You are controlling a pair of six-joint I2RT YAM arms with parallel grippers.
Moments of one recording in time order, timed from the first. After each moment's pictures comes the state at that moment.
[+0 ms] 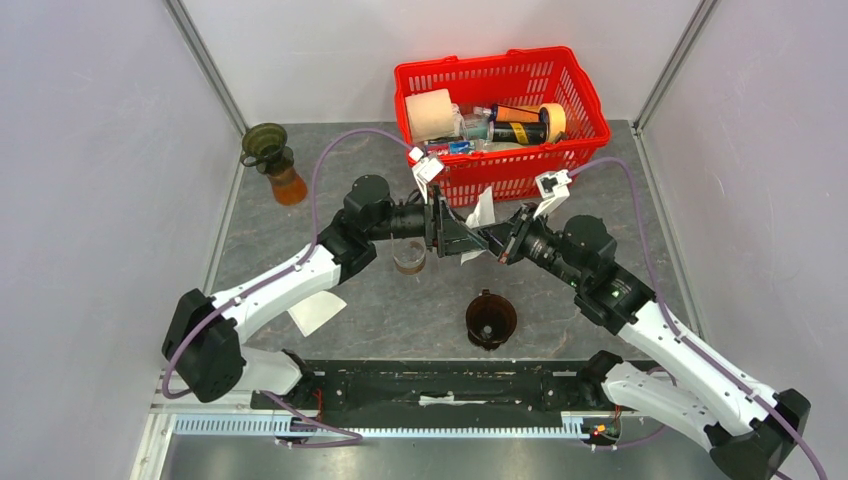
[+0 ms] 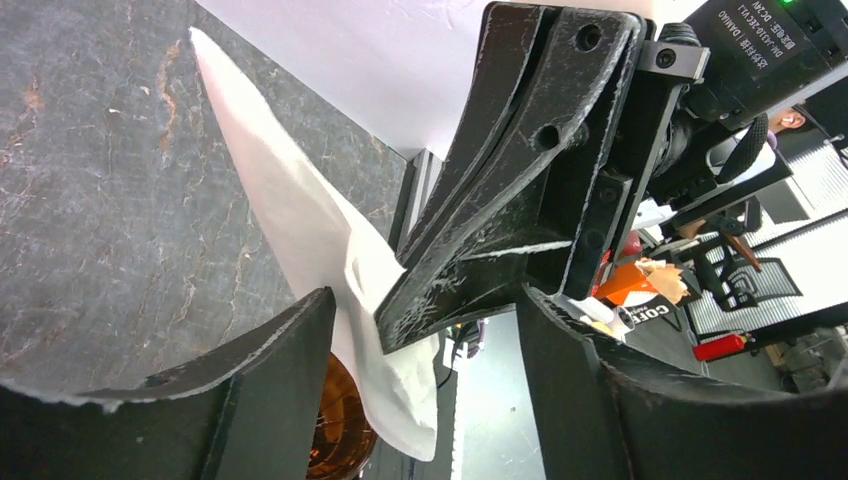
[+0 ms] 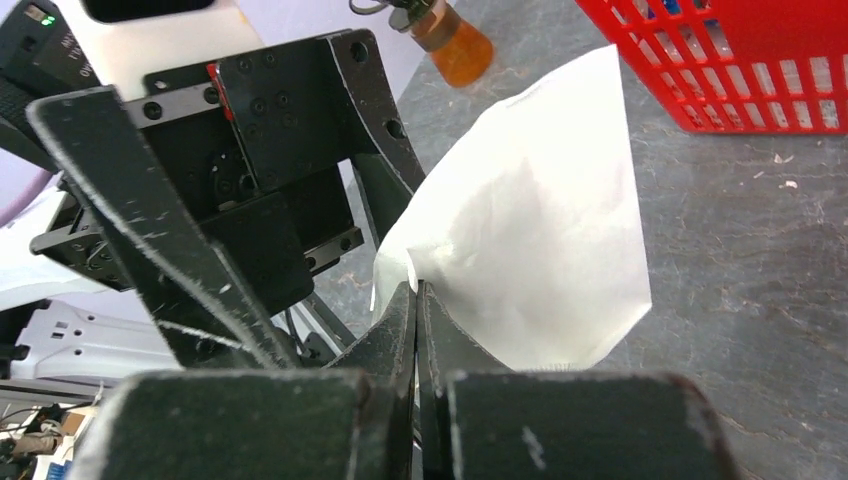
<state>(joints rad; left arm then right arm) -0.73 1.36 0.99 0.34 0.73 -0.66 0.68 0.85 0.79 -0.05 -0.14 0.68</state>
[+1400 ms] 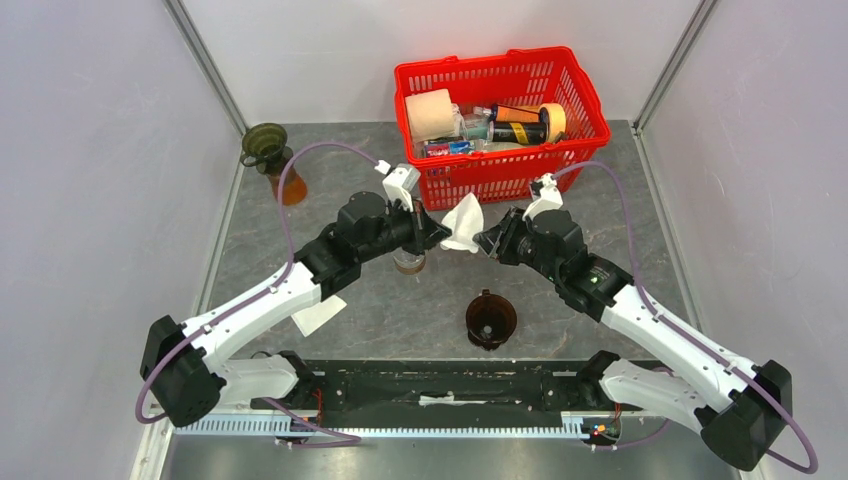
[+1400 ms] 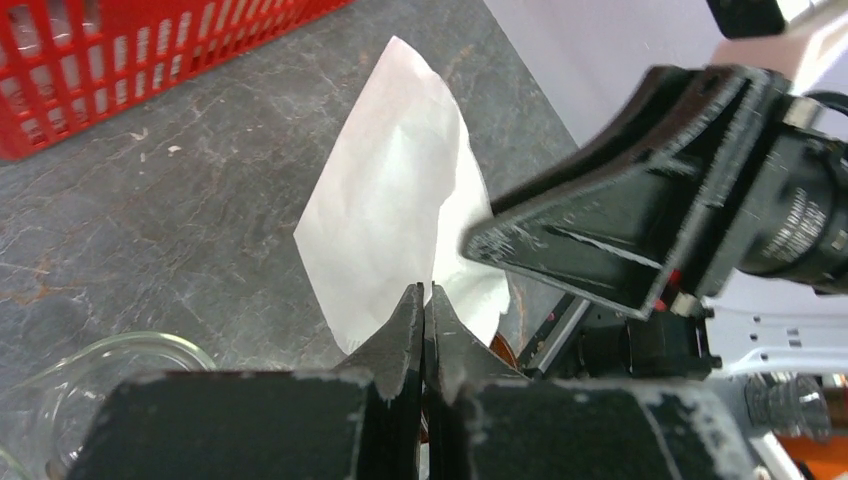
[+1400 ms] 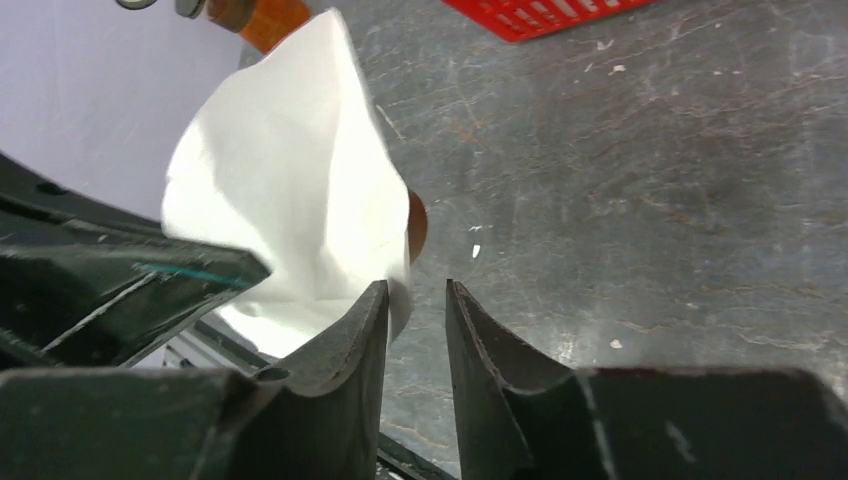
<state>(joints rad) -0.78 1.19 0.93 -0.02 0.14 -0.54 0.69 0.98 0.81 -0.22 0.09 0.76</state>
